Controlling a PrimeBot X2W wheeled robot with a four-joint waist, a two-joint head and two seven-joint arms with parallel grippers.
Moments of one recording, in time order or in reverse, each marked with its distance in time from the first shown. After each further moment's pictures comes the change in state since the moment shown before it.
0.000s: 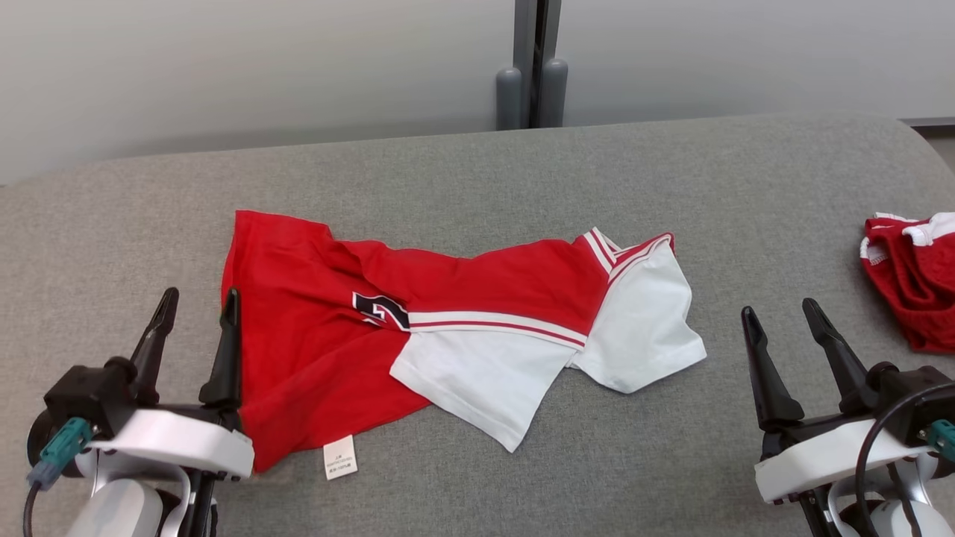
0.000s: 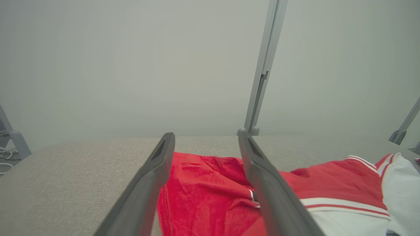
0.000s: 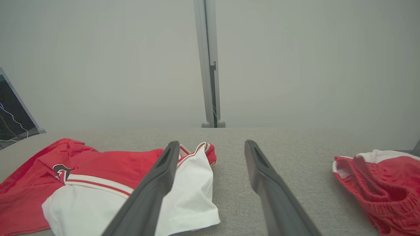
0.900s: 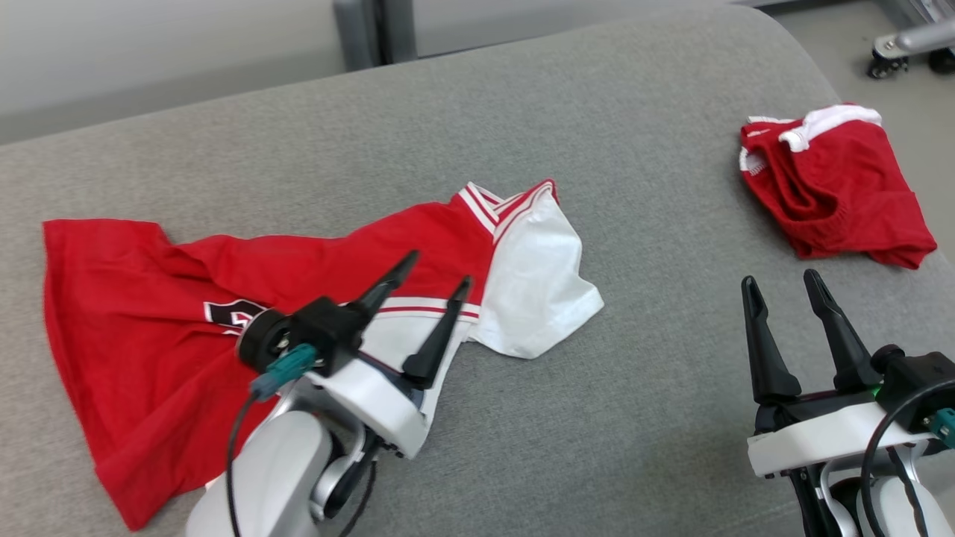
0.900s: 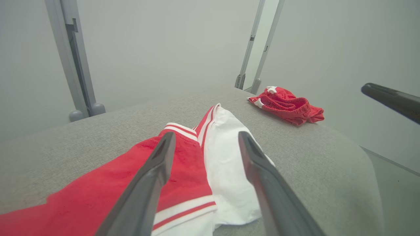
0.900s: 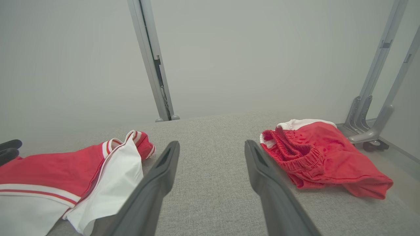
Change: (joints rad) left arm -0.258 -0.178 -0.333 0.117 0.103 -0.159 0.087; right arm -0.067 0.020 0.006 0.045 0.033 0.000 -0.091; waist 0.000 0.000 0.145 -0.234
